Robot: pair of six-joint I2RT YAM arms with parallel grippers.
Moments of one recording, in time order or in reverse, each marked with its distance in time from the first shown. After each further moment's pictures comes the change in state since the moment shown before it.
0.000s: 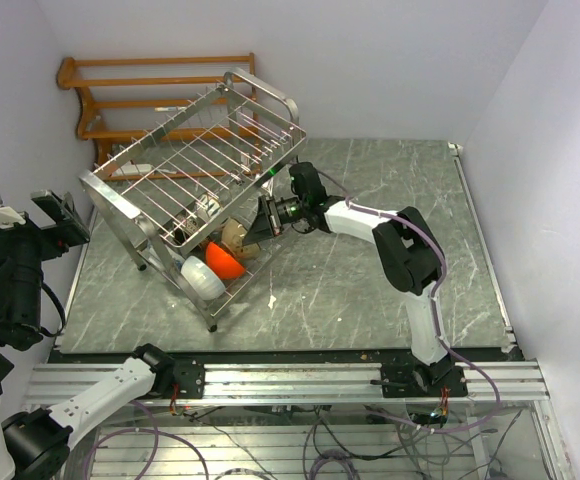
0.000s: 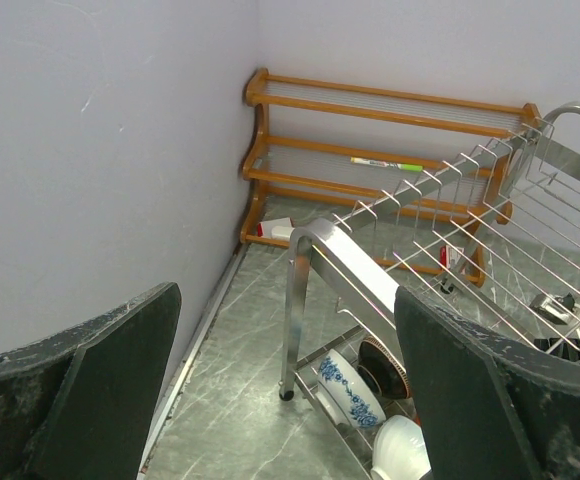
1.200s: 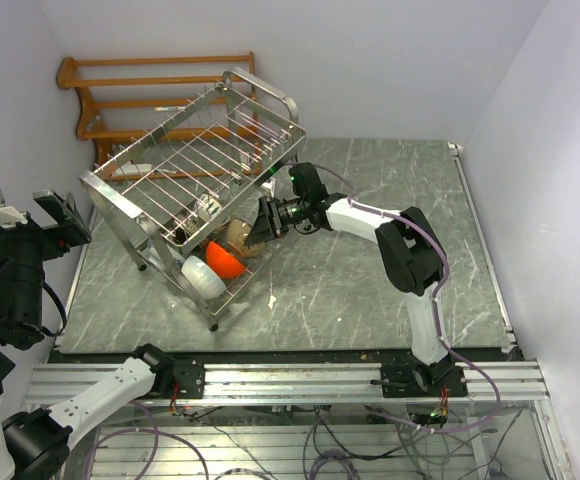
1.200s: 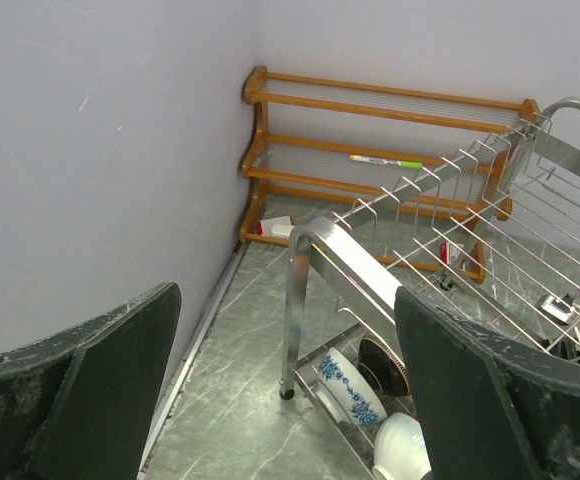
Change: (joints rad) left arm -0.003 -0.001 -0.007 0.000 0.000 0.000; right arm -0.008 -0.016 0.012 -0.164 0.112 -0.068
